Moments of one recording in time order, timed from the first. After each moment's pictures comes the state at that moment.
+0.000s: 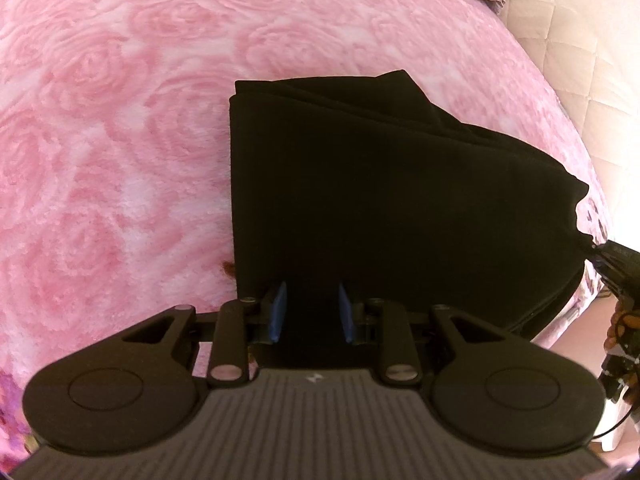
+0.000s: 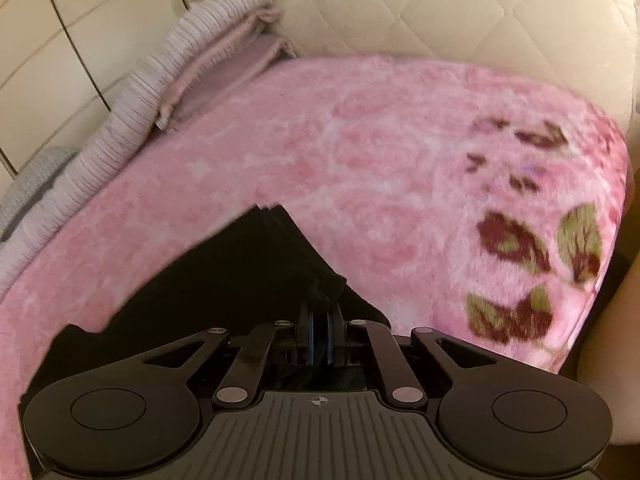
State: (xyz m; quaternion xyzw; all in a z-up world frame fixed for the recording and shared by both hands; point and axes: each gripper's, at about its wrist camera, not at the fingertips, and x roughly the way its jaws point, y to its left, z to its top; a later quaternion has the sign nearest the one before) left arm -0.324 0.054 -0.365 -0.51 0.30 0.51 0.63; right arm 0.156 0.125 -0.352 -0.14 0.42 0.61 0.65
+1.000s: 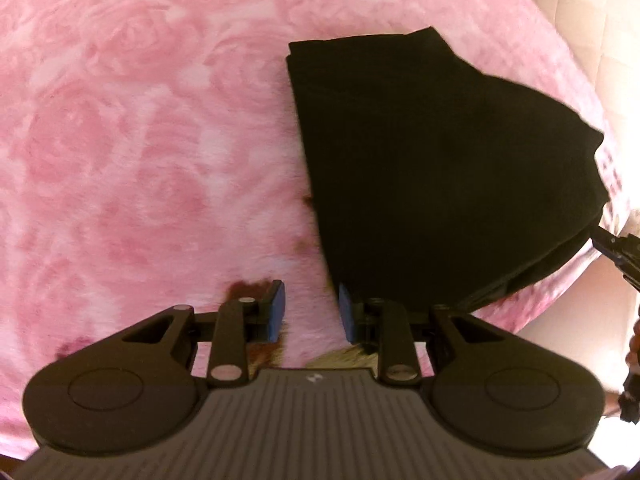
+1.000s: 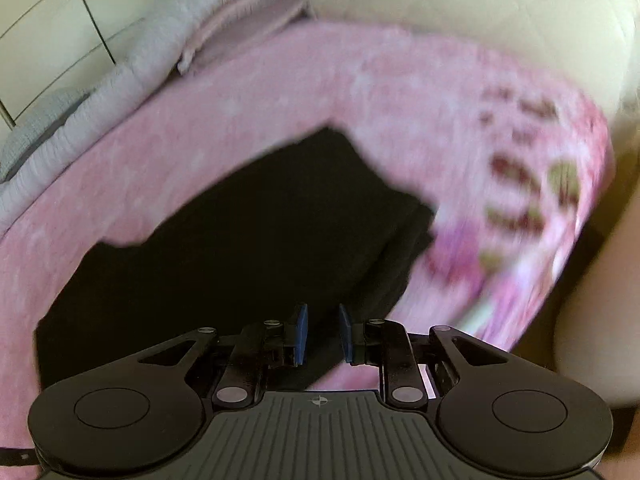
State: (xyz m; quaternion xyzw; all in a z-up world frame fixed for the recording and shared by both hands) left arm -0.361 0.041 -0.353 -0.51 0.39 0.48 0.60; right arm 0.061 0.051 -0.319 -0.21 0.43 0.60 0.64
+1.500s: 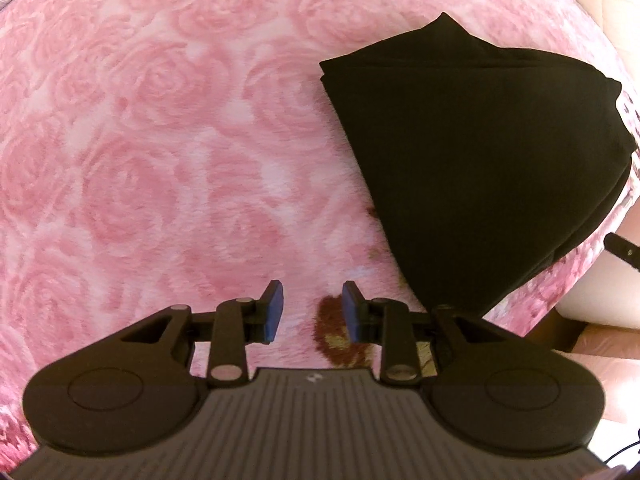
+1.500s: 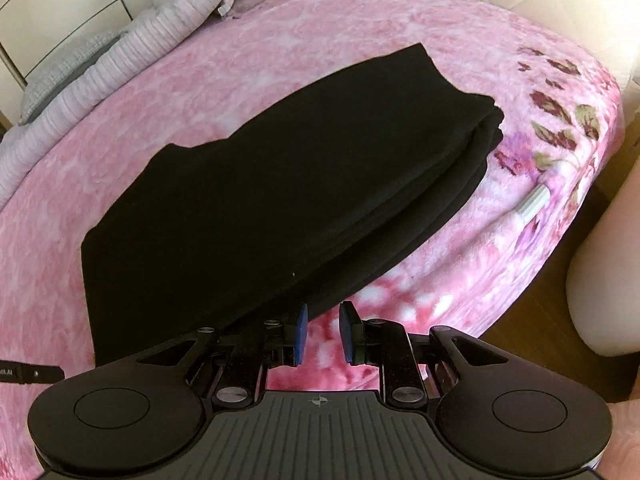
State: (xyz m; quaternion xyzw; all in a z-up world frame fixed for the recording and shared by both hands) left arm -0.378 0.055 -0.337 -0.44 0.46 0.47 0.60; right arm -0.034 -0.003 -0.311 -0.25 0.44 0.59 0.62
